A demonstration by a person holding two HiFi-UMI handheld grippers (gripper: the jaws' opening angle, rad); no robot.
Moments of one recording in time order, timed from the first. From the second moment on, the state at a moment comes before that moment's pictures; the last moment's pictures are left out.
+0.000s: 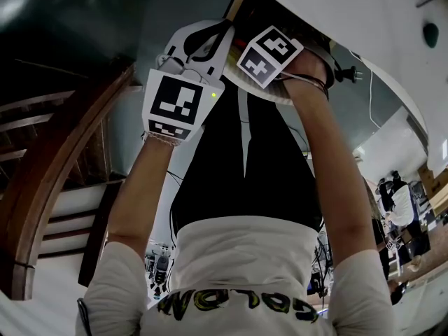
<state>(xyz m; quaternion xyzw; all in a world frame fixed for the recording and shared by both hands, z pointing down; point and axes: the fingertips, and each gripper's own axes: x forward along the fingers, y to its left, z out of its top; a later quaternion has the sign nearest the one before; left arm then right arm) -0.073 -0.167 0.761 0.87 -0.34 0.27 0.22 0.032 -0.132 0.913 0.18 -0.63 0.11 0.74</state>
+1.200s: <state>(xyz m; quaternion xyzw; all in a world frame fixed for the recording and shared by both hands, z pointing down) -0.072 -0.144 0.661 0.87 -0.38 0.22 0.23 0.026 -0.104 0.771 0.25 -0.77 0.17 0.57</state>
